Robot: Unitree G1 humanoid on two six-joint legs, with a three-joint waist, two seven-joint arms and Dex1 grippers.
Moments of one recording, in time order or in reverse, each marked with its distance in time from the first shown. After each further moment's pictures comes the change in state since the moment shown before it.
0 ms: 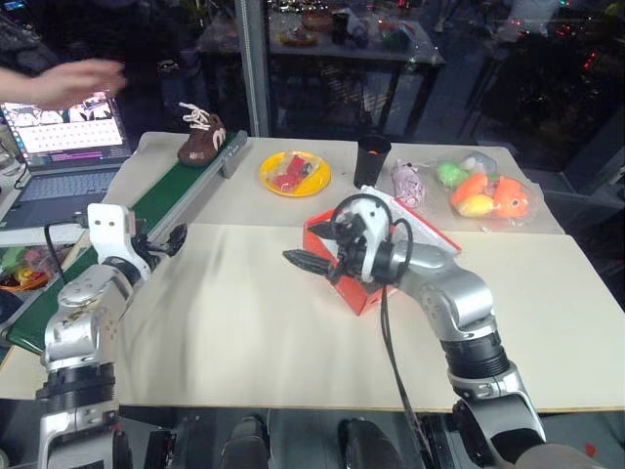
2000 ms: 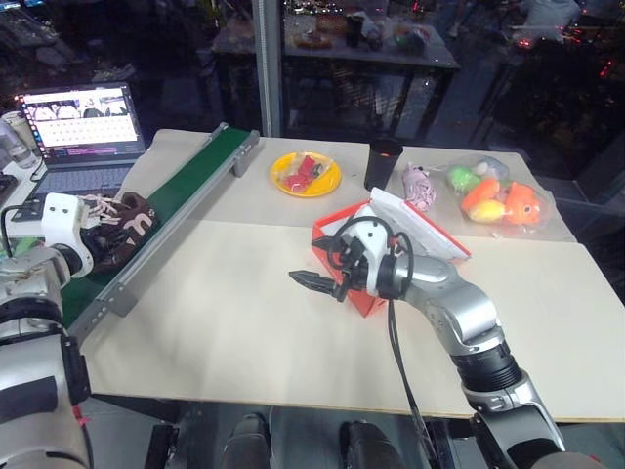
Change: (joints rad) left arm -0.498 0.293 -0.091 1.116 0.244 -0.409 -0.388; right arm 0.064 -0.097 0.079 -0.041 -0.040 -0.073 0.019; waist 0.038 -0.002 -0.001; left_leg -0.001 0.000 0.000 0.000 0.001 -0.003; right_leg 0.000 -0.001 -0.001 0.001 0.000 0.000
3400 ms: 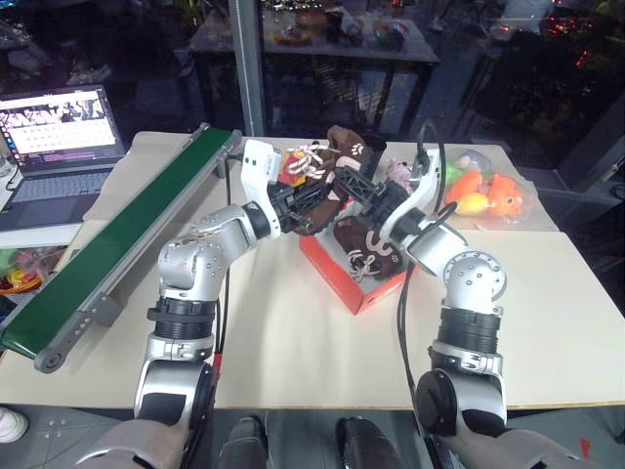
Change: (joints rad) left arm 0.098 -0.623 -0.157 -1.215 -0.444 0.735 0.217; right arm -0.205 0.313 -0.593 0.202 0.512 0.280 -0.548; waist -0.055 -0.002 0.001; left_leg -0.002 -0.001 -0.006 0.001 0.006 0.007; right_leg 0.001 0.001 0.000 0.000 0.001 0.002
